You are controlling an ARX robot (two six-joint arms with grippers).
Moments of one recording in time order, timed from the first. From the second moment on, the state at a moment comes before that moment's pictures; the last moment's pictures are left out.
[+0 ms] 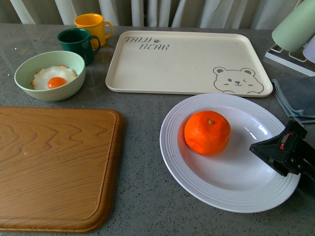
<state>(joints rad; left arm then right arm) 0.00 0.02 0.01 0.00 0.00 0.00 0.16 1.75 0.29 0.75 -0.16 0.69</state>
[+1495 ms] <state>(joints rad) 0.00 0.02 0.01 0.00 0.00 0.00 0.12 1.58 0.26 0.77 -0.26 0.93</state>
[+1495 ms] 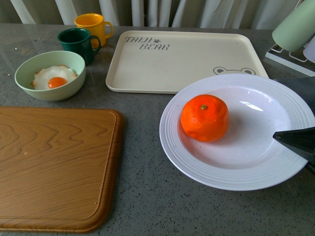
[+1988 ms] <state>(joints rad) 0.00 0.02 0.01 0.00 0.00 0.00 0.09 1.75 0.56 0.82 -0.27 0.98</state>
